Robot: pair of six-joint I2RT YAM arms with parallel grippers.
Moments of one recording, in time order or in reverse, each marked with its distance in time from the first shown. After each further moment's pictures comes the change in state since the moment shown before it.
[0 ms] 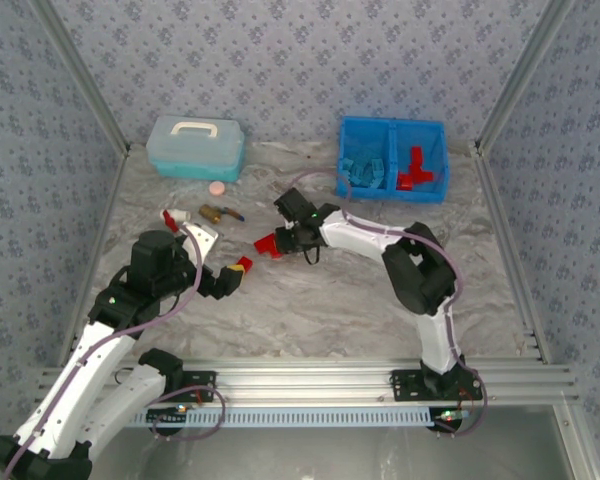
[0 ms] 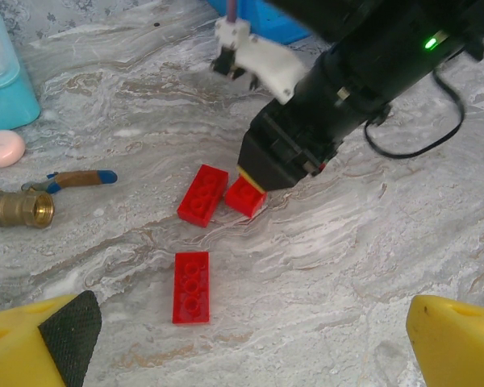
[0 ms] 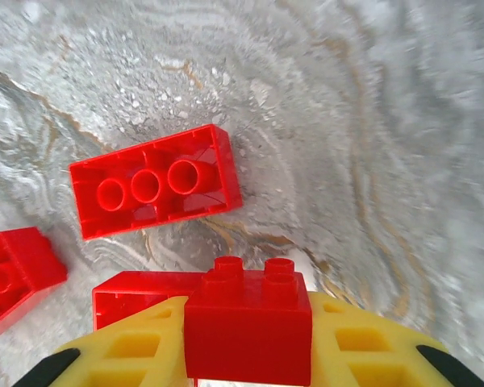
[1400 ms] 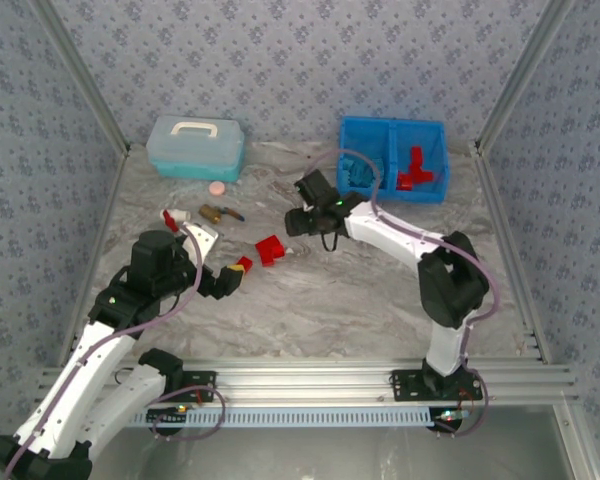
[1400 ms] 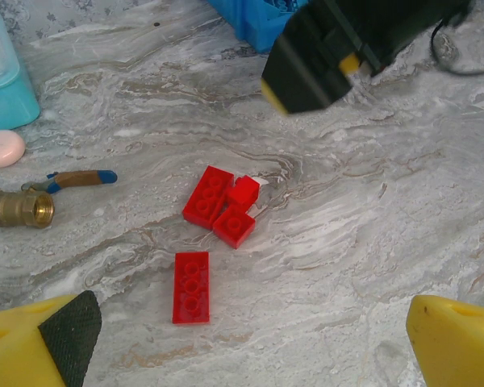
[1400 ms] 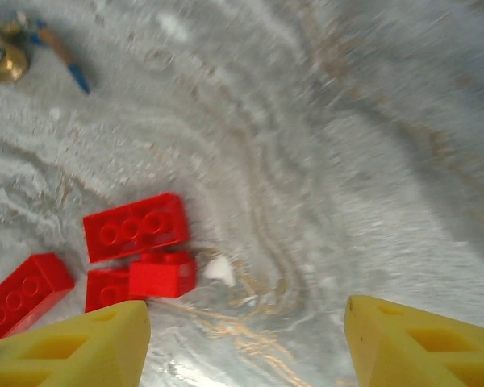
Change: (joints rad) left arm 0.000 0.001 0.000 0.000 0.000 0.000; right arm -0.048 -0.138 -0.021 -0.049 0.070 -0.031
